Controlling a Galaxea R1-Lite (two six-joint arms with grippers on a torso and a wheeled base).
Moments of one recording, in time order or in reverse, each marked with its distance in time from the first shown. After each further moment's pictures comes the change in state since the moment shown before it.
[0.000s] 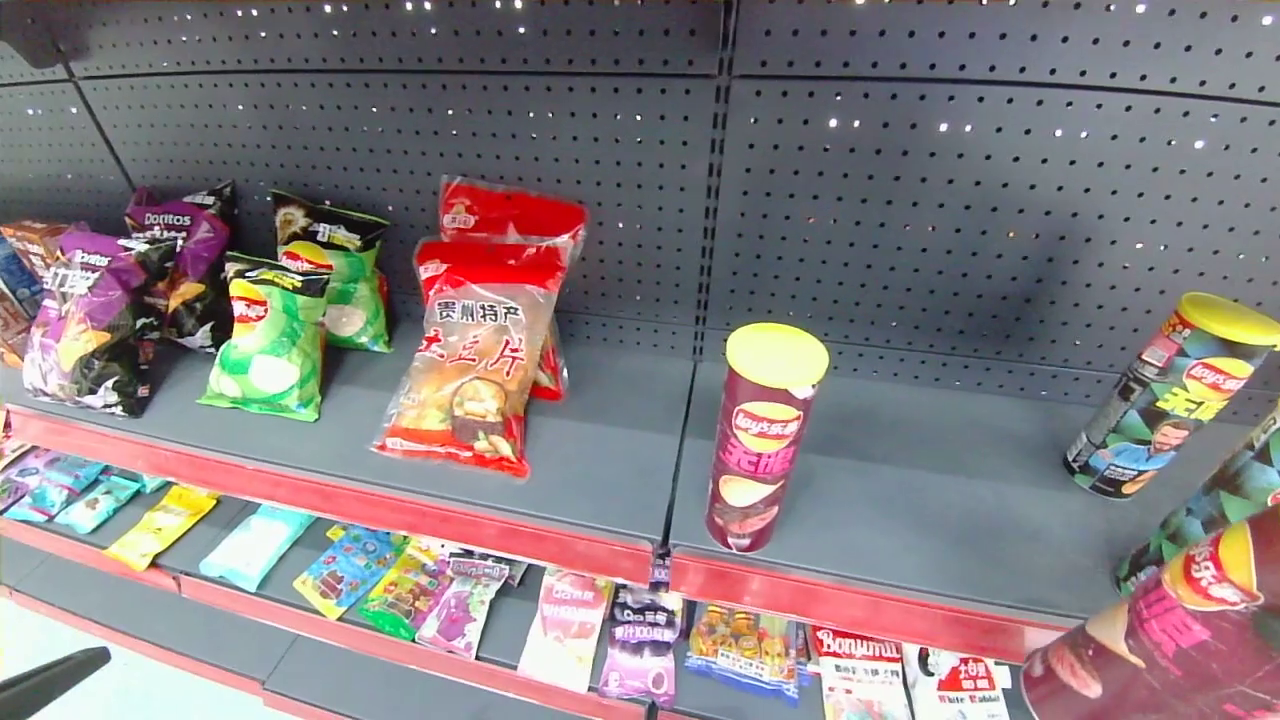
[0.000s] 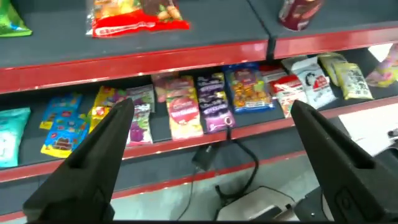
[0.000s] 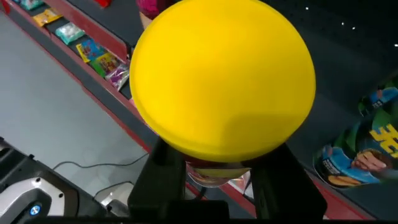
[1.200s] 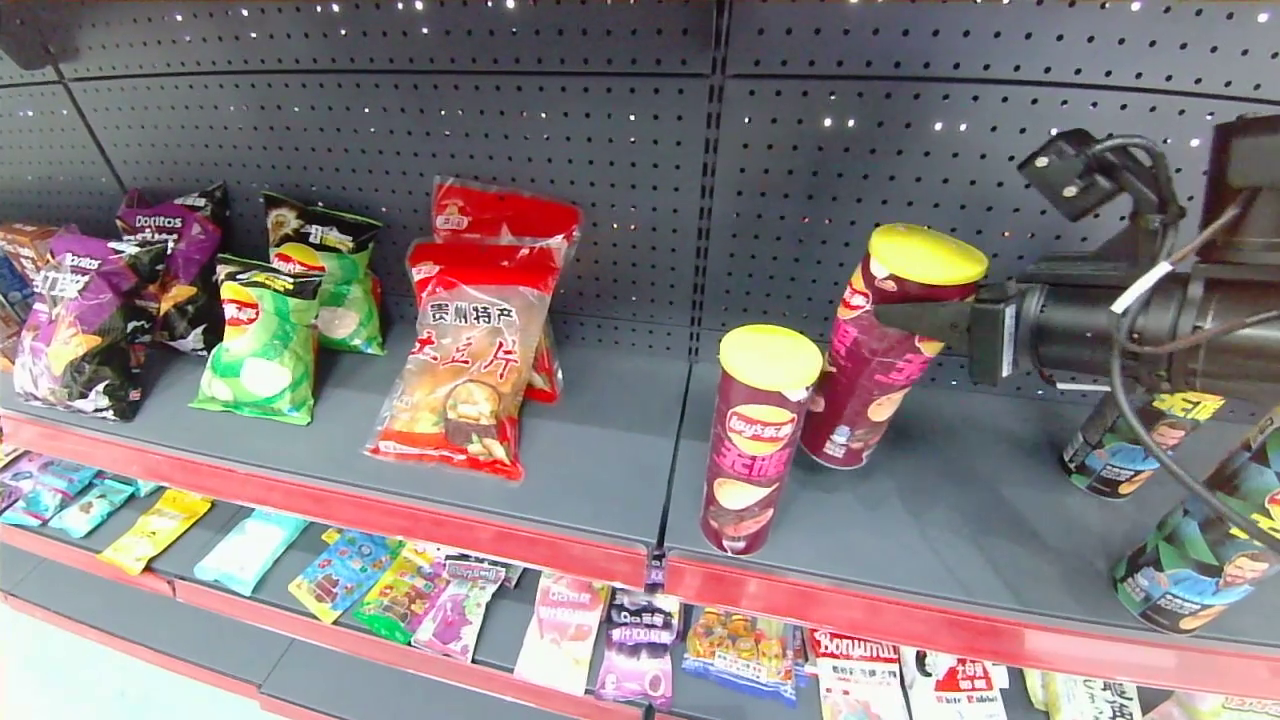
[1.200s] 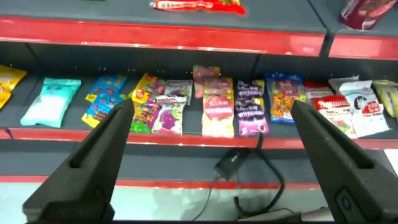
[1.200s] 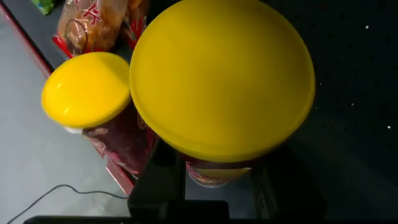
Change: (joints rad) left arm 0.049 -0.406 0.107 0.229 0.180 -0.058; right arm 0.099 0.884 -0.497 -0.361 0.019 -0.011
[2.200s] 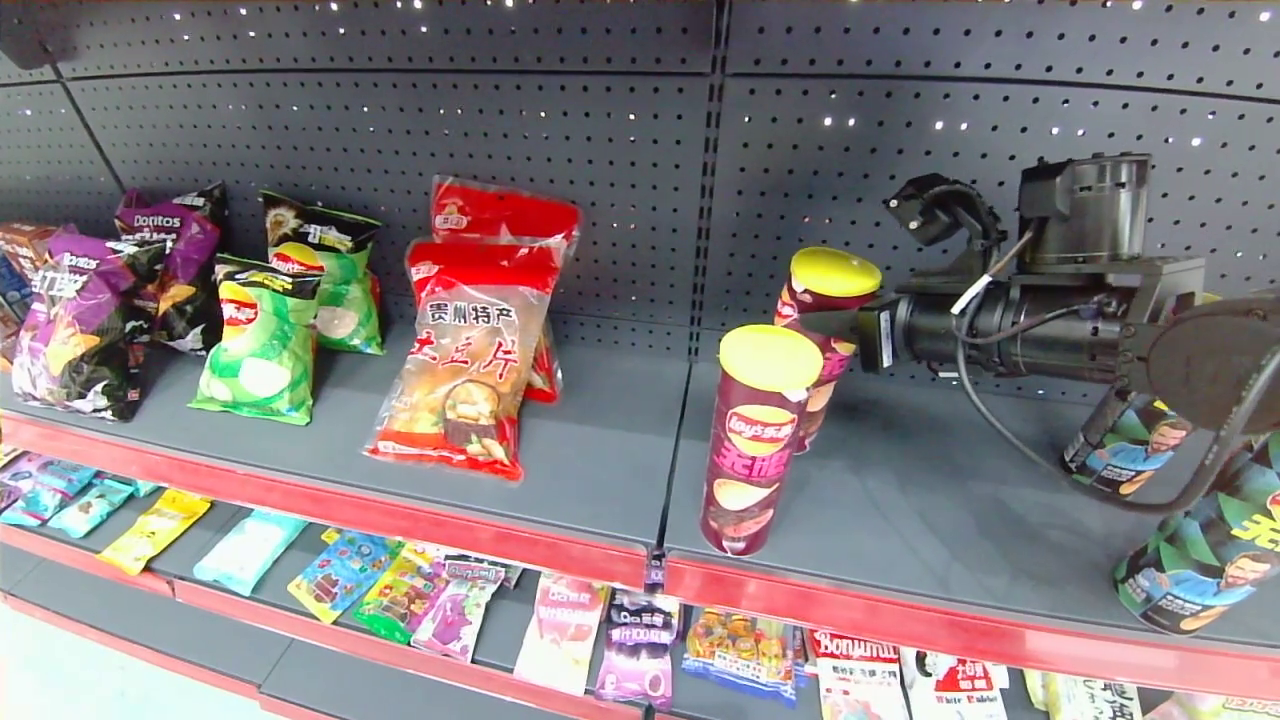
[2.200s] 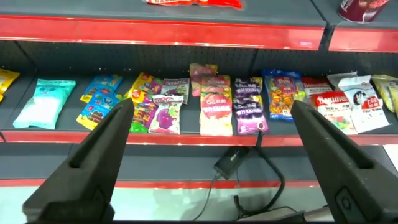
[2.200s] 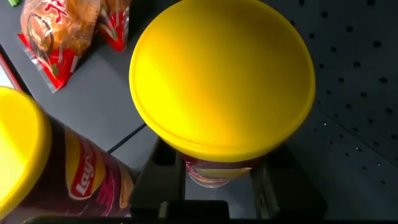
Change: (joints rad) left arm 0.001 -0.006 0.047 -0.053 -0.017 0.011; right arm 0.011 0.244 -0.113 -0.097 0.004 -0.011
